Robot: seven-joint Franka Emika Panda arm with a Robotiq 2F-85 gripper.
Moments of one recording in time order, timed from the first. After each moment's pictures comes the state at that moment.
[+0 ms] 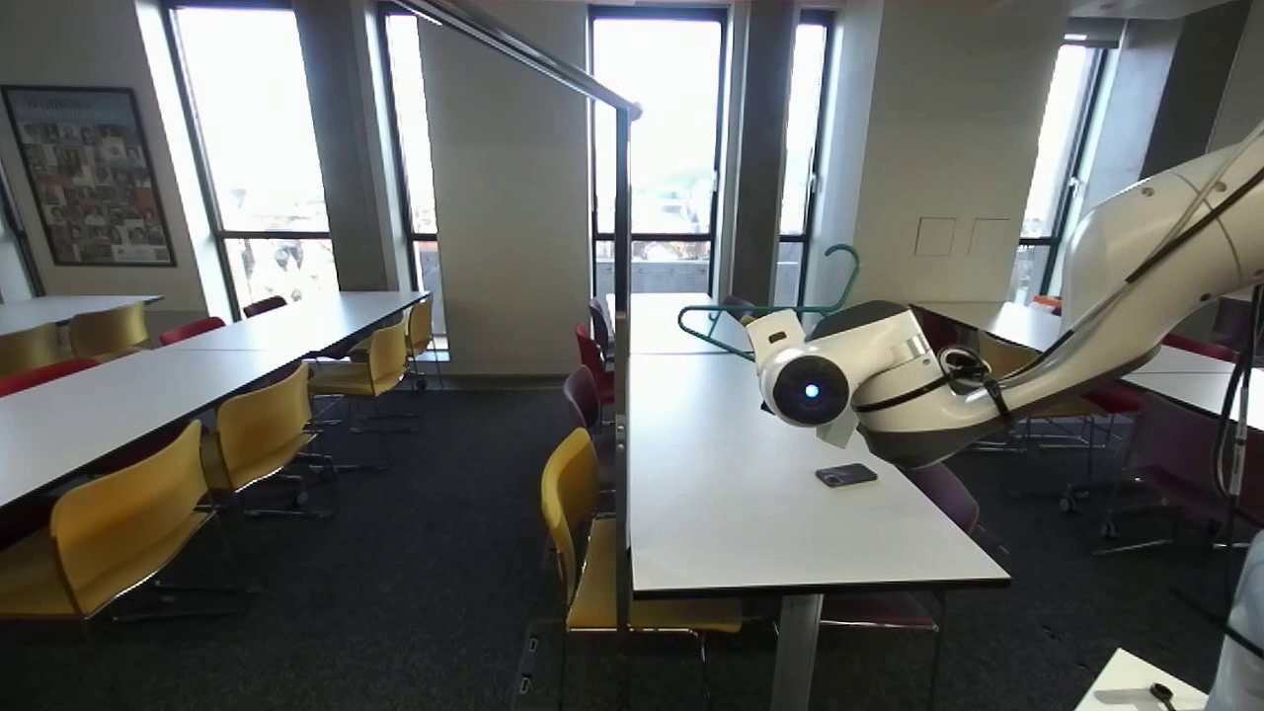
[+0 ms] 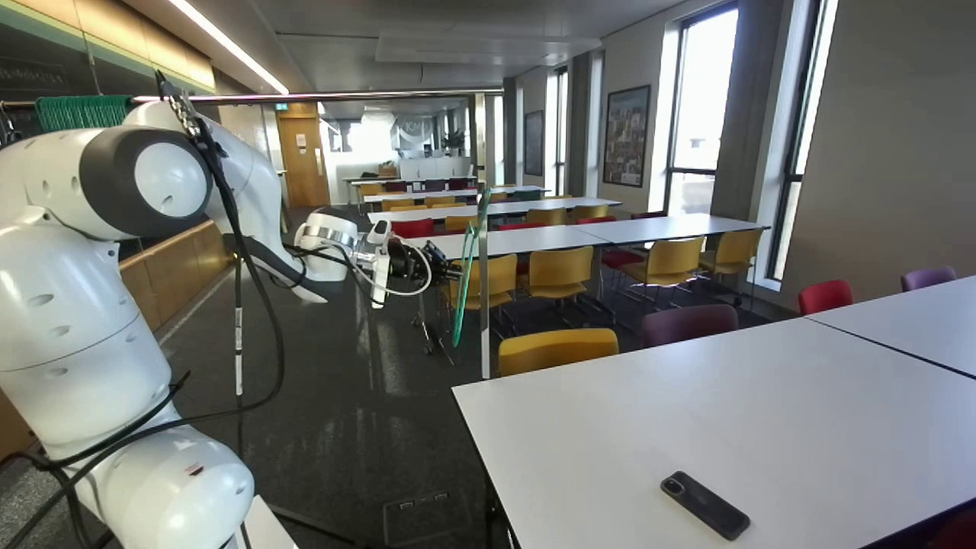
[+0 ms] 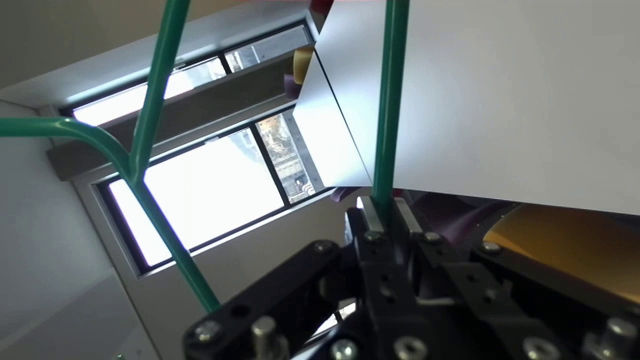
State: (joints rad) arm 0.24 -0.17 0.27 -2.27 -1.45 1.98 0.85
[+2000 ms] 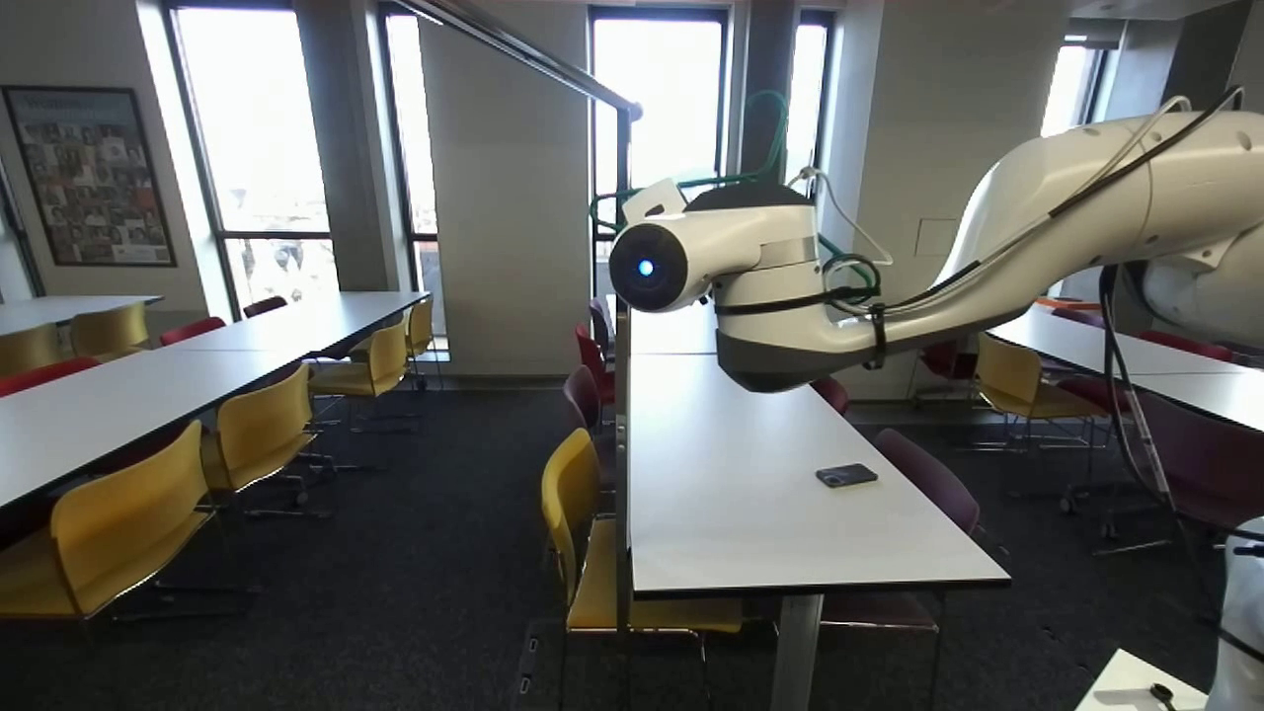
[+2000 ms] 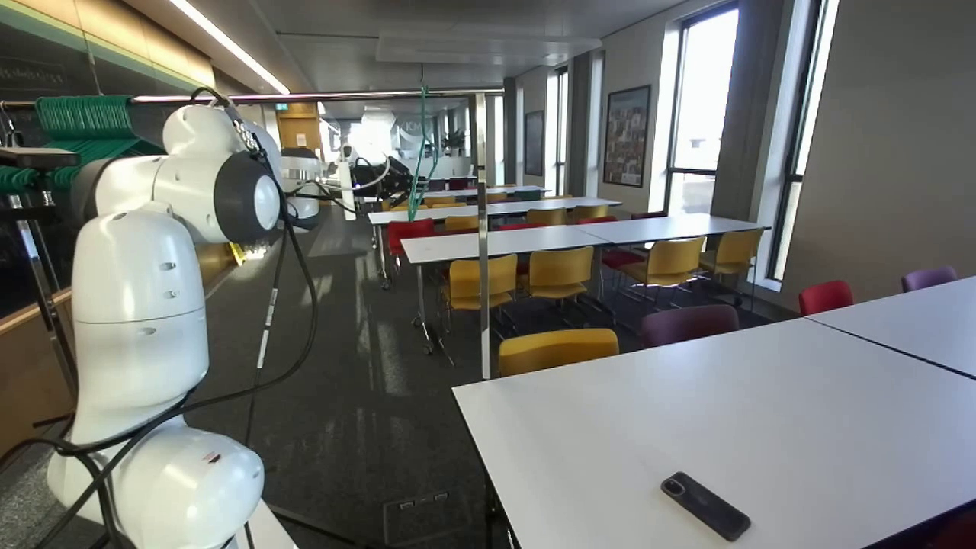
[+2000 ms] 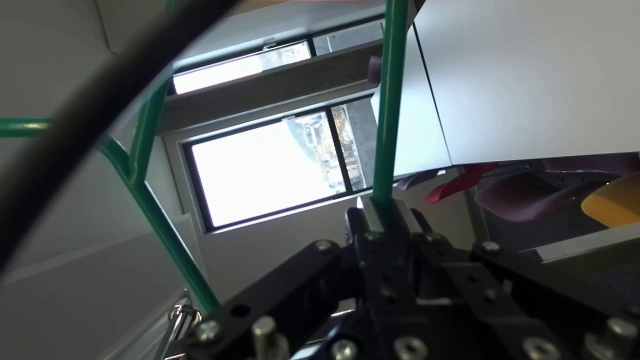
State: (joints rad) arm 0.42 0.16 0.40 -1.59 -1.55 1.49 0.44
